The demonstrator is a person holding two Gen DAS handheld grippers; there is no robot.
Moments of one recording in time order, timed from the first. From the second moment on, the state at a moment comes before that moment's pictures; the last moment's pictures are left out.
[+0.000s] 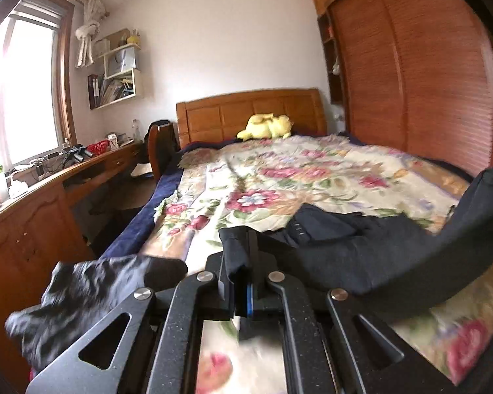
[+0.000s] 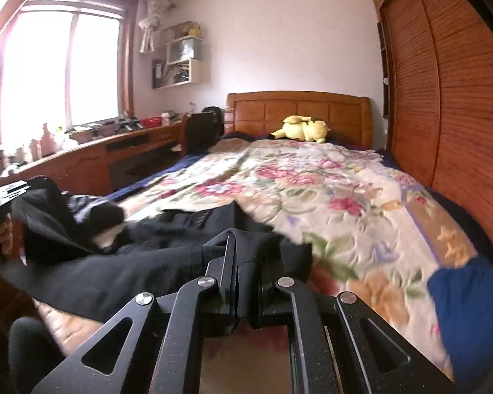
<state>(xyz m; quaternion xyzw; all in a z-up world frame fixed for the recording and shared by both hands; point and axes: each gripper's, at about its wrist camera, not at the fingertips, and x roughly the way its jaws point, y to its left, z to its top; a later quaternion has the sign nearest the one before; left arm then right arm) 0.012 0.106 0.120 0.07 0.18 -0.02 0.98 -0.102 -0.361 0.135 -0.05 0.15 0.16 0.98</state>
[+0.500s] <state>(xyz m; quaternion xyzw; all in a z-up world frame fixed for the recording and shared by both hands) 0.249 0.104 0.060 0.10 0.25 0.03 0.96 0.190 -0.307 0.090 -0.06 0.24 0.08 0.97</state>
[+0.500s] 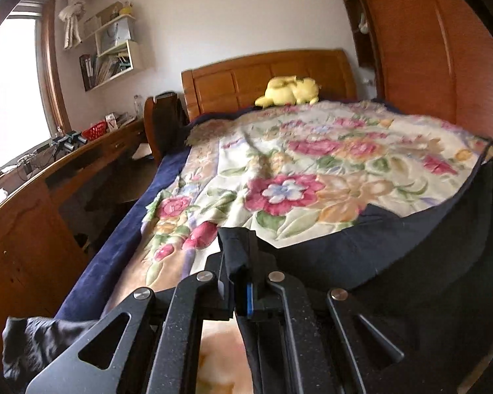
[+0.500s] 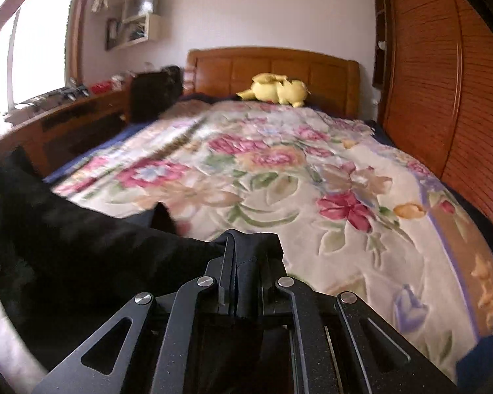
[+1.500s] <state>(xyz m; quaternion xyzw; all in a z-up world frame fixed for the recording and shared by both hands) 0.100 0.119 -0.041 0.01 0.38 -0.04 0.92 0.100 -0.319 0.038 -0.10 0.37 0.07 0.92</state>
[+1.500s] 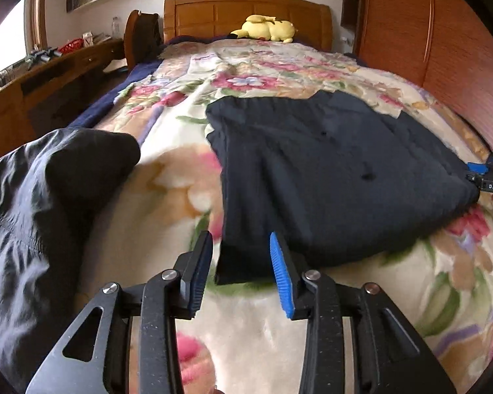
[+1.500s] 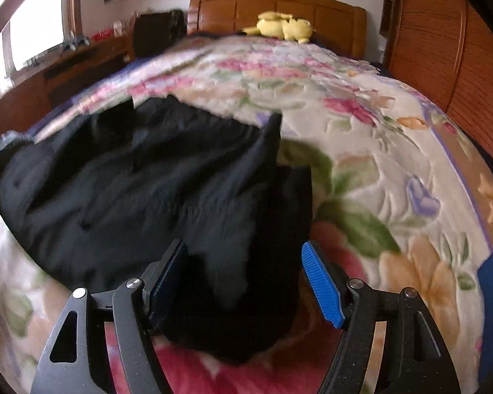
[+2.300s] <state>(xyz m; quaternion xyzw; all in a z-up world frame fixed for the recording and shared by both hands) 0.116 0.119 -0.059 0.00 0.40 -0.05 0.92 0.132 -0.333 0.002 -0.03 0.40 0.15 0.90</state>
